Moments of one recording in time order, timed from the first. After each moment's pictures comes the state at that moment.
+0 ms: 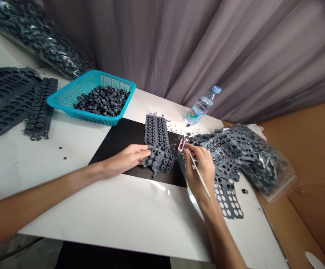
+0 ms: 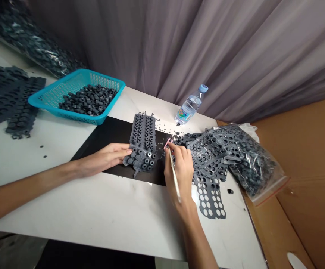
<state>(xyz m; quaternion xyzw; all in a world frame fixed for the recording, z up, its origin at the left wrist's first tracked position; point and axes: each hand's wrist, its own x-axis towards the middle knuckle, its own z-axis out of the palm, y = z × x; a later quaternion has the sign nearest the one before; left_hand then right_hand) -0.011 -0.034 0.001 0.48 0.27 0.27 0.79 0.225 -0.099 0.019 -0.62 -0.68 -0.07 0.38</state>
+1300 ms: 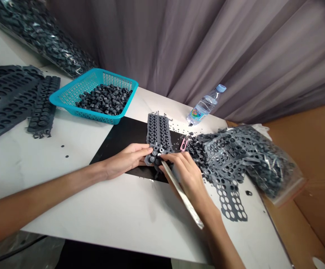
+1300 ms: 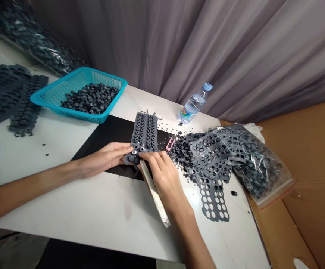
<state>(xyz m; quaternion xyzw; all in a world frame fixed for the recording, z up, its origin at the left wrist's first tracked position) -0.012 -0.037 -0.002 0.44 0.27 0.30 0.80 0.203 -0.111 0.027 -0.46 -0.84 0.01 0.29</state>
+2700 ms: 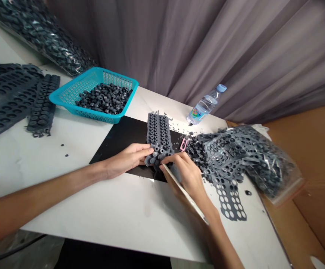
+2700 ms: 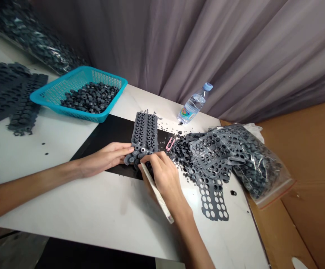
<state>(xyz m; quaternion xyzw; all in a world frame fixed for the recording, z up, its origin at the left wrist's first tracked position) -0.010 -0.038 -0.001 0.47 0.26 0.29 0.79 0.201 -0.113 0.026 -0.50 -0.81 0.05 0.30</state>
